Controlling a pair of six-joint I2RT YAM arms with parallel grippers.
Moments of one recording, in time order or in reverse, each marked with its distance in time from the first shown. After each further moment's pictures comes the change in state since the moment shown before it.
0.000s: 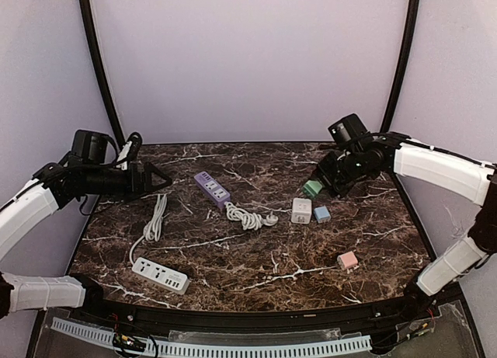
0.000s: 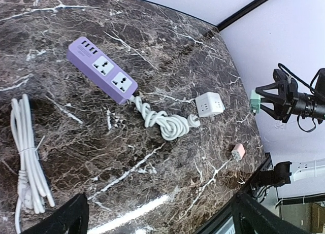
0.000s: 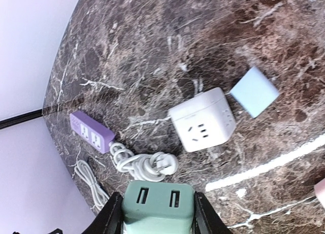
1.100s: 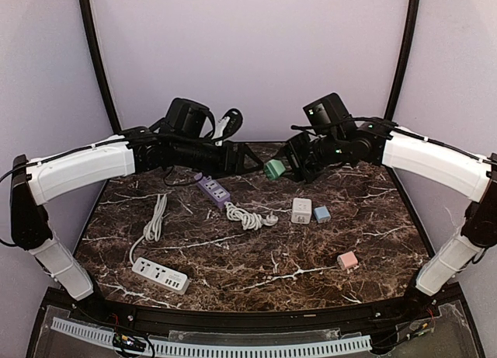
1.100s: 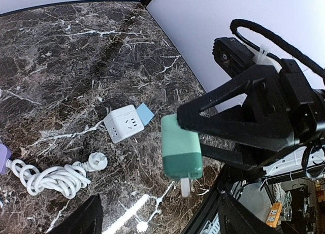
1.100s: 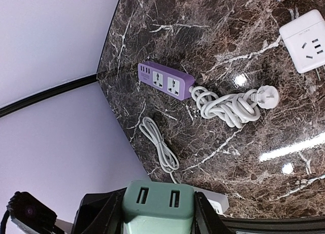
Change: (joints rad) left arm -0.477 0.618 0.497 0.238 -0.110 -0.100; right arm 0.212 0.091 0.248 0.084 -0.027 0.282
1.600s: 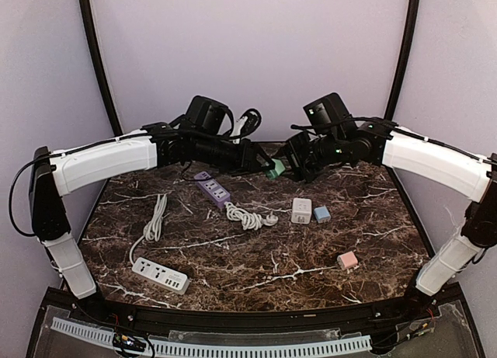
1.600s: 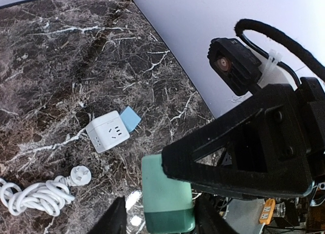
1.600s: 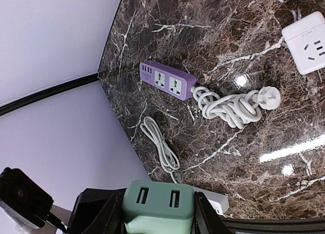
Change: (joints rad) left arm -0.015 0.164 0.153 -0.001 0.068 -0.001; right arm 0.002 -0.002 0.000 0.007 -0.003 -0.007
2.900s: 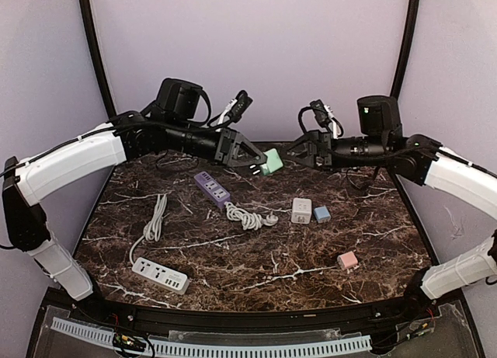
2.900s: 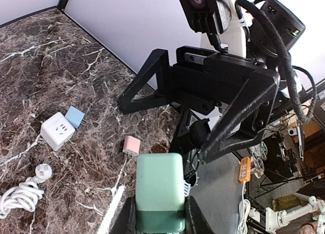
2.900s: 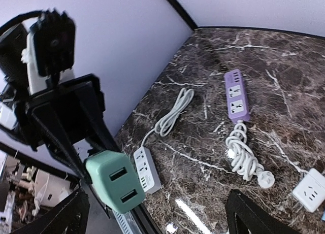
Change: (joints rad) left arm 0.001 -0.160 -0.007 -0.061 0.245 0.134; right arm -0.096 -0.309 -0.271 0.266 -0.378 -1.023
